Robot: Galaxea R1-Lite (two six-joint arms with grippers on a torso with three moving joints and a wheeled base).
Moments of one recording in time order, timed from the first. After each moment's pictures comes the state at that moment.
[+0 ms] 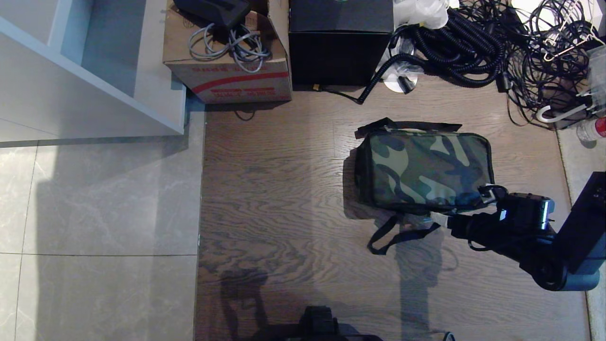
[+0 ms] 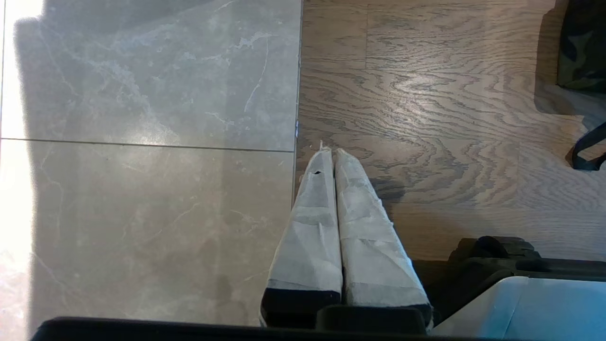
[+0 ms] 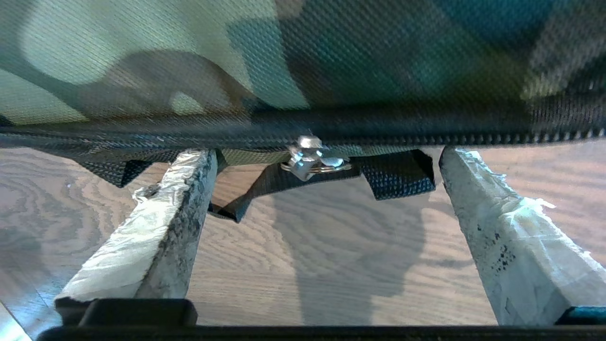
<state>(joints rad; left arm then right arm) 0.00 0.00 0.00 0.00 0.01 -0.01 -0.09 2.22 -0.63 -1.20 0.27 0.15</state>
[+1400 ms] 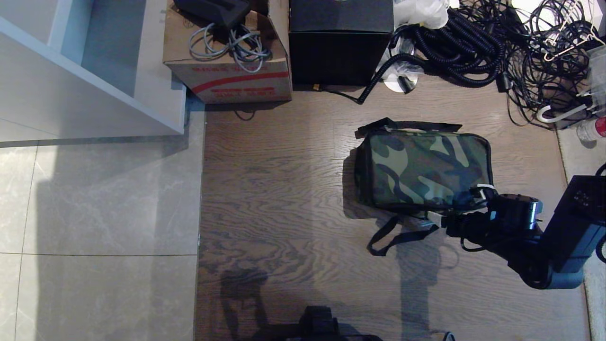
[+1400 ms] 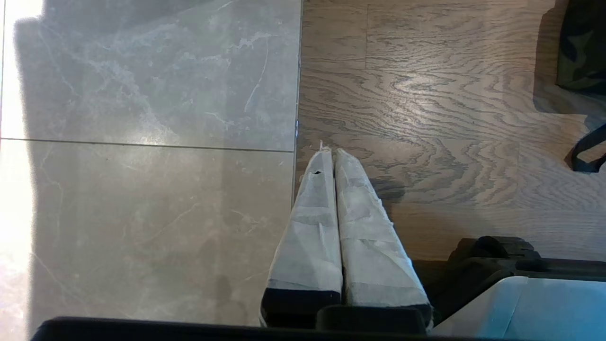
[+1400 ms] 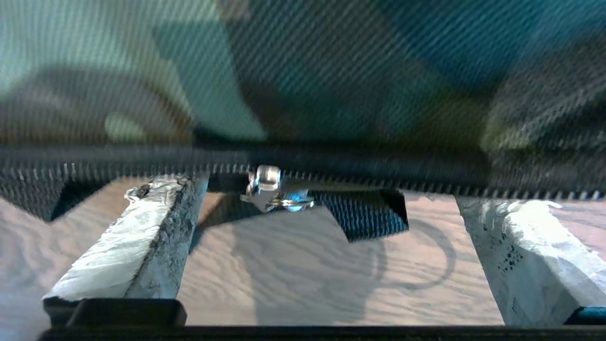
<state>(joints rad) 0.00 0.00 0.00 0.00 0.01 -0.01 -0.08 2.29 -0.68 -1.25 0.15 0.07</state>
